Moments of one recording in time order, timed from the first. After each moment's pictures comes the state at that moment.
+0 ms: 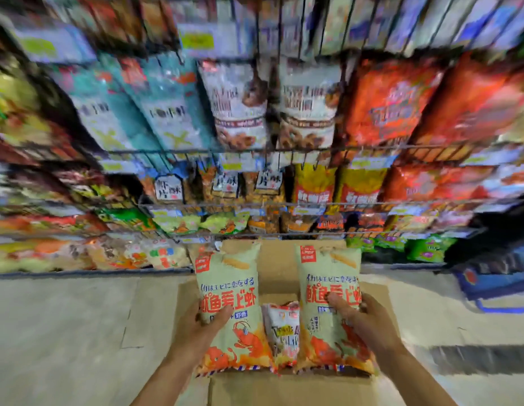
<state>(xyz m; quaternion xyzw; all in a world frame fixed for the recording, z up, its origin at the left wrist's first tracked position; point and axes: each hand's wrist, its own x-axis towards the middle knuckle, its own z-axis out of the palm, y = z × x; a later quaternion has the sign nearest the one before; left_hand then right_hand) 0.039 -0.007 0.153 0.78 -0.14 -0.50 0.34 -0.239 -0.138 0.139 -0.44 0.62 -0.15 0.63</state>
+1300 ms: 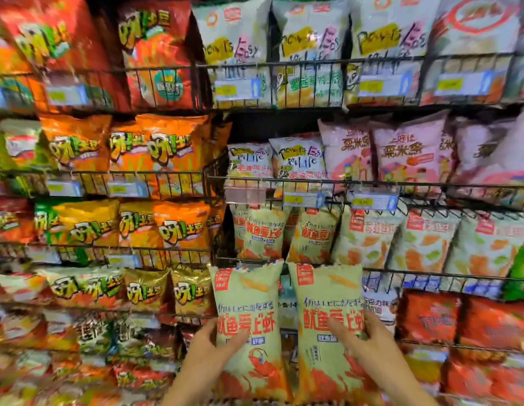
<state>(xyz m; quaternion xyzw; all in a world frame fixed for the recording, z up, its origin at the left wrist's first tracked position) 0.247 0.018 0.482 0.70 -0.31 -0.35 0.54 -0.011 -0.104 0.512 -0.63 0.50 -0.32 0.49</state>
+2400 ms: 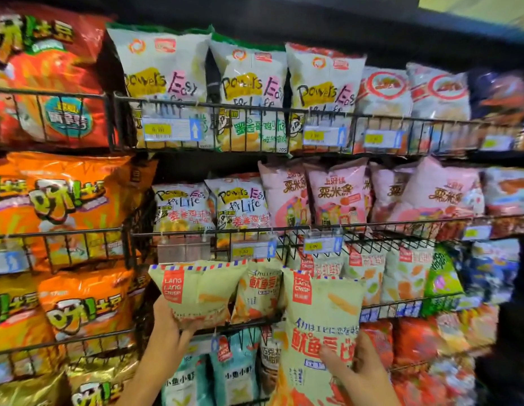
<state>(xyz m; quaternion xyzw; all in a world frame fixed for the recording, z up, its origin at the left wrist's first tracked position) 0.353 -0.164 0.510 0.57 -0.62 -0.06 0.54 0.004 -0.133 0.536 -0.53 0.50 -0.50 0.47</state>
